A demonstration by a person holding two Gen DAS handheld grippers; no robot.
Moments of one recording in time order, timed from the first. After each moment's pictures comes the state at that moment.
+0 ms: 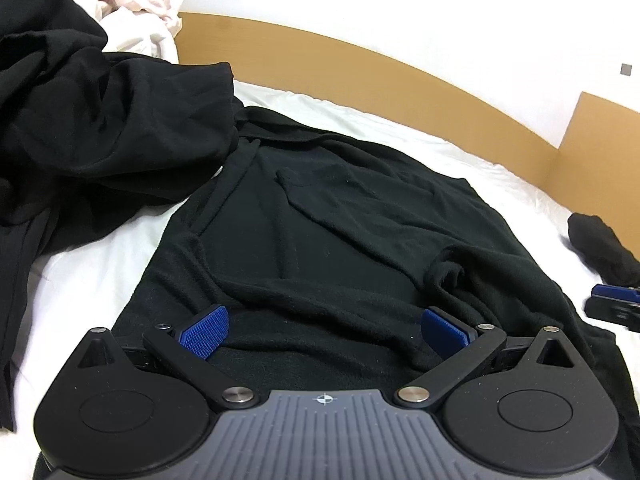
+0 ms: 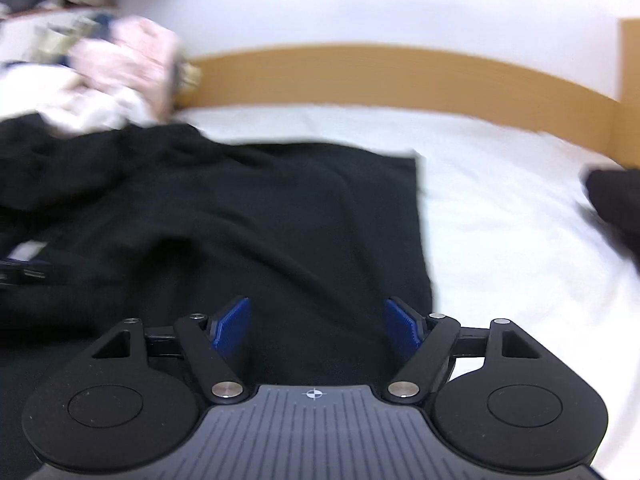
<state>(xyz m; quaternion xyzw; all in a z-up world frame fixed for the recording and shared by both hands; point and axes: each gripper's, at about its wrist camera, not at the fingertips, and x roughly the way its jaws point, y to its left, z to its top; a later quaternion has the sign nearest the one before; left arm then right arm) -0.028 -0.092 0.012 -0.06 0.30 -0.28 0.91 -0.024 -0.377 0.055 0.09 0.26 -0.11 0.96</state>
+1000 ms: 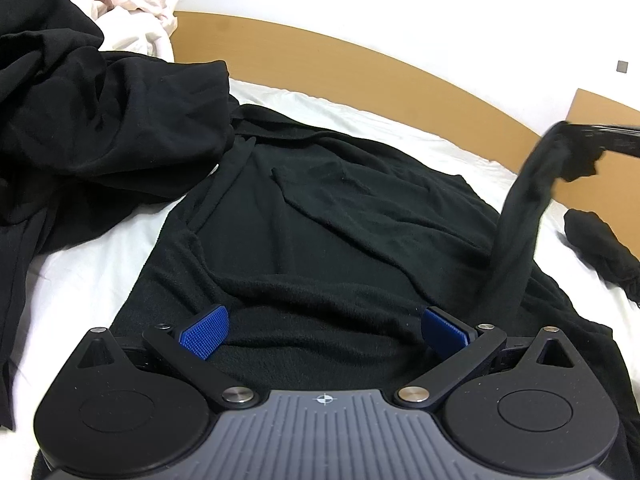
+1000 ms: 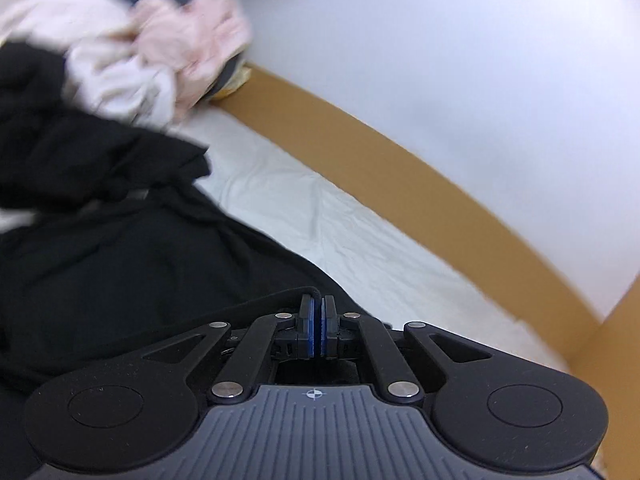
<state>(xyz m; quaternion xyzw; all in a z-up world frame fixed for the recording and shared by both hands) -0.029 -0.091 0.010 -0.06 0.30 -0.29 0.91 0.061 -0.421 0.152 -0.14 0.23 -0.17 0.95</state>
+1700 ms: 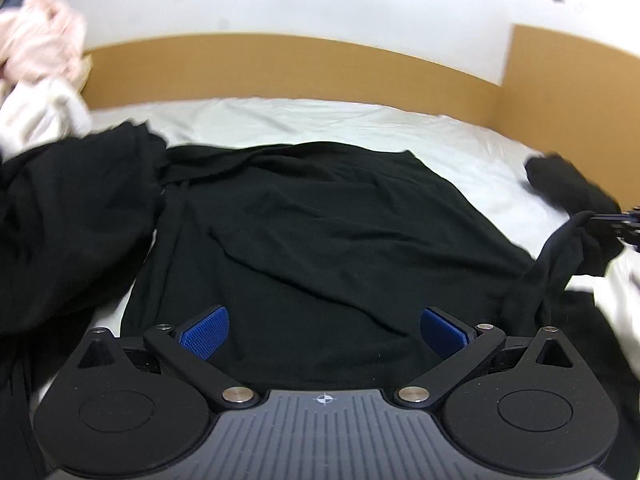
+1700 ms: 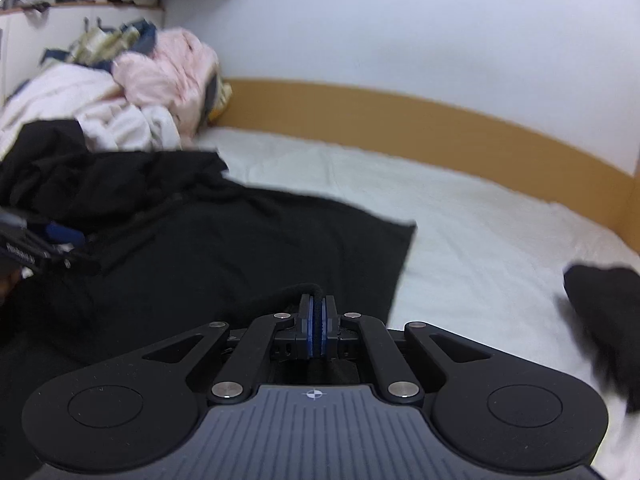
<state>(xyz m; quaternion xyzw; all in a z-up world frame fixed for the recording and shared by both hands) -0.011 -0.127 0.059 0.07 0.29 -0.38 0.88 -0.036 -0.429 0.102 0.01 0.27 -0.17 0.95</state>
